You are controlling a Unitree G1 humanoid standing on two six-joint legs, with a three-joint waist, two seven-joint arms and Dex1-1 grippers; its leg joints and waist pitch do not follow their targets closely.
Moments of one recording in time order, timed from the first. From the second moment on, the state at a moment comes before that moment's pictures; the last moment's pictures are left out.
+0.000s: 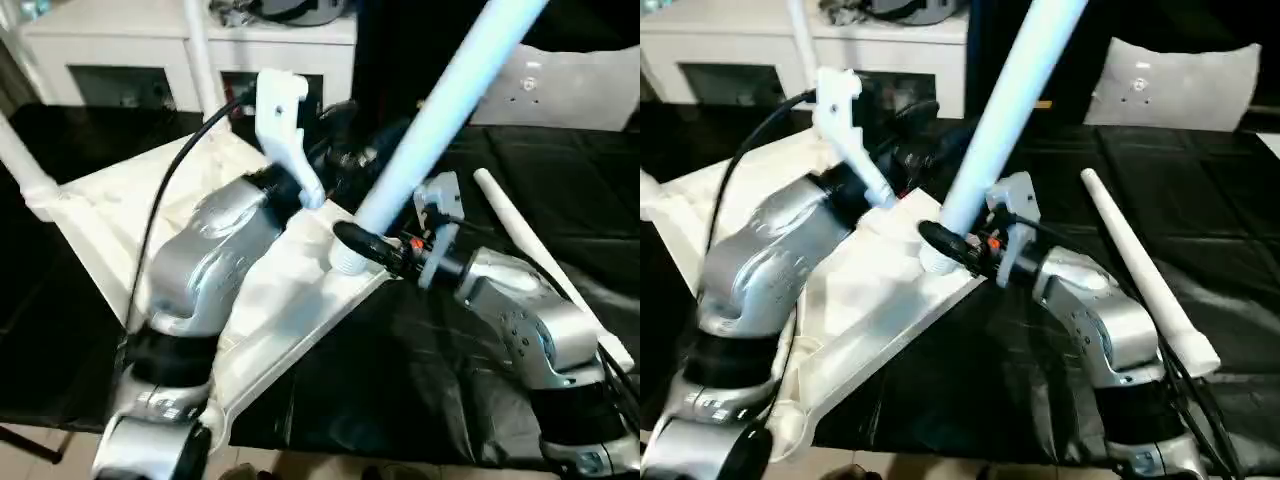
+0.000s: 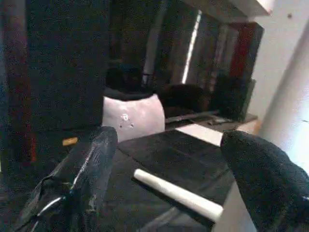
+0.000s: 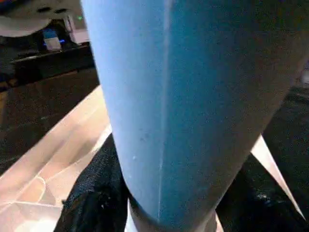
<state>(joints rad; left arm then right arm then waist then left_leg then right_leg) -0.63 0.11 -0.09 -0.15 -0.49 0.55 -0.40 -0.38 -0.29 0.09 -0.09 0.42 0.53 0.67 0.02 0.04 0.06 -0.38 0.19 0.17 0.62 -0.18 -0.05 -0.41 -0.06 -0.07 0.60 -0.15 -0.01</state>
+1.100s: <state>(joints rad) -0.17 0.18 -0.03 -0.26 -0.14 0.53 -0.04 -0.14 -0.12 -0.01 -0.38 0.35 0.75 0.22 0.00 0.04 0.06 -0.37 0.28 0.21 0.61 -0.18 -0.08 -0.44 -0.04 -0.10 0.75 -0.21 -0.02</state>
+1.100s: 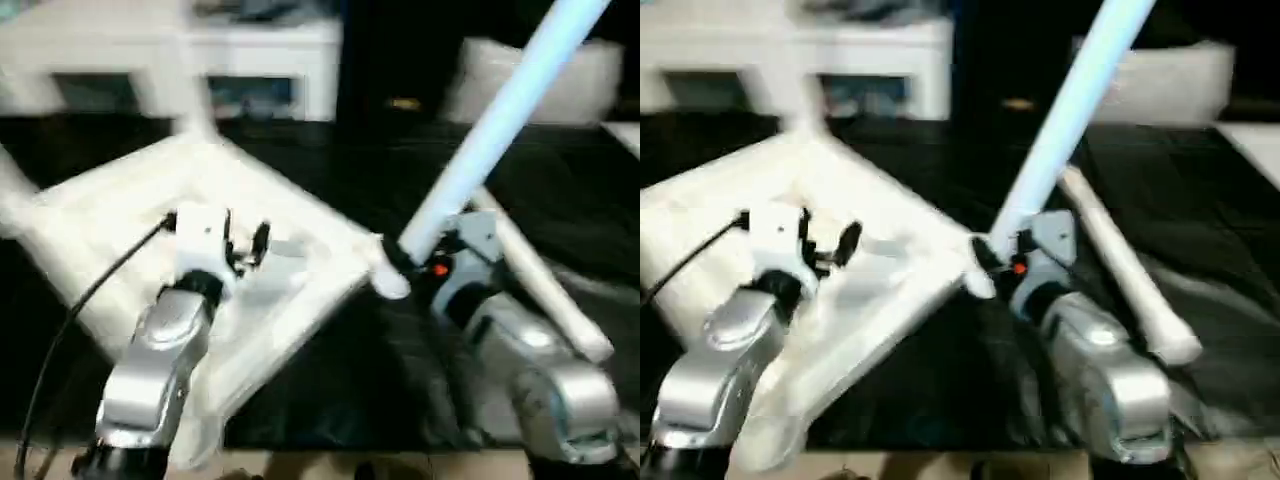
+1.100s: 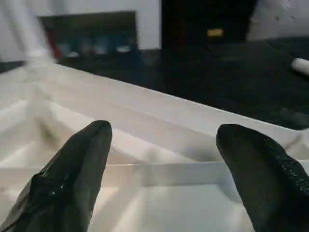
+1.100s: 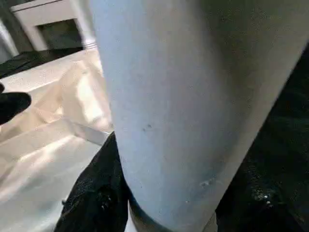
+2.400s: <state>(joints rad) -0.11 0.22 -0.05 -0.33 -0.14 0.52 -0.17 -0.16 -0.21 0.09 -0.27 0.30 0.60 0.37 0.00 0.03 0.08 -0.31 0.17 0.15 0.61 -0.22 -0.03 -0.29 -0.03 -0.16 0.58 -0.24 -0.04</state>
